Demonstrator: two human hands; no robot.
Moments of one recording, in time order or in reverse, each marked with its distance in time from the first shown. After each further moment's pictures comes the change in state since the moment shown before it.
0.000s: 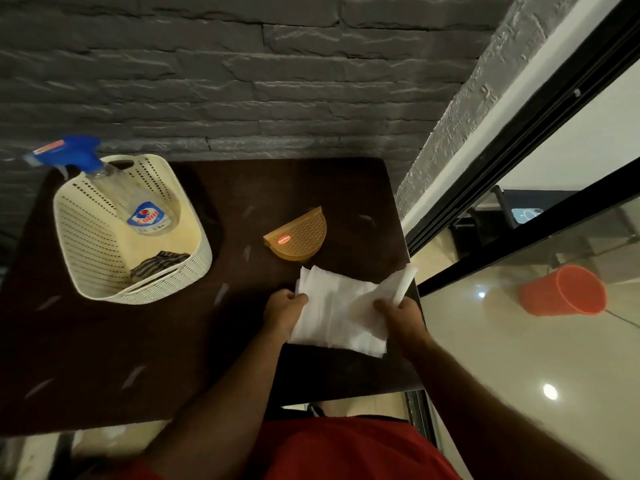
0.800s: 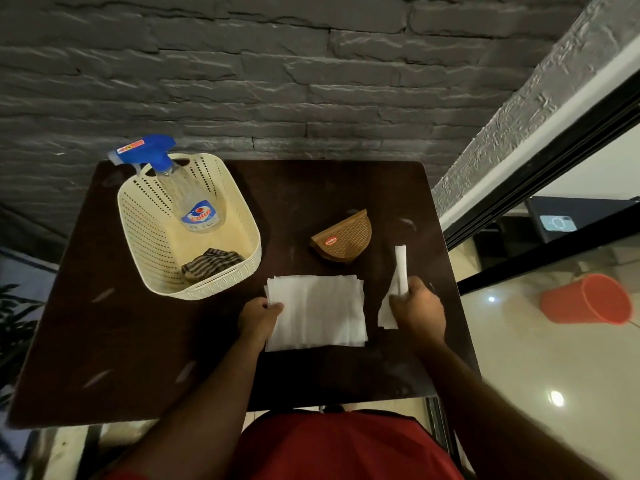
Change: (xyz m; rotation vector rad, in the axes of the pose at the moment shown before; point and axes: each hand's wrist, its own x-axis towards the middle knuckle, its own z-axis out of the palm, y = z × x) left_hand 0.044 -0.069 -0.123 0.111 0.129 -0.014; right_hand -0.023 -0.033 0.074 -0.671 0.220 -0.282
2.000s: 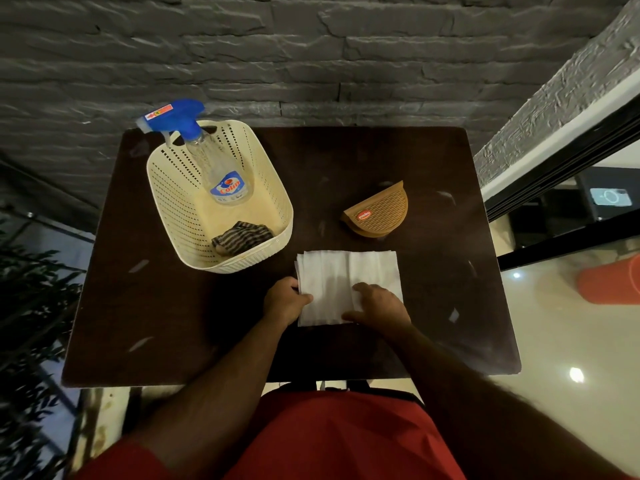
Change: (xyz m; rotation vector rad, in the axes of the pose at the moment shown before) left_hand -0.014 -0.002 -0.019 0.190 -0.135 0.056; right_hand -0.014 -0.025 0.108 -0.357 -0.541 -0.350
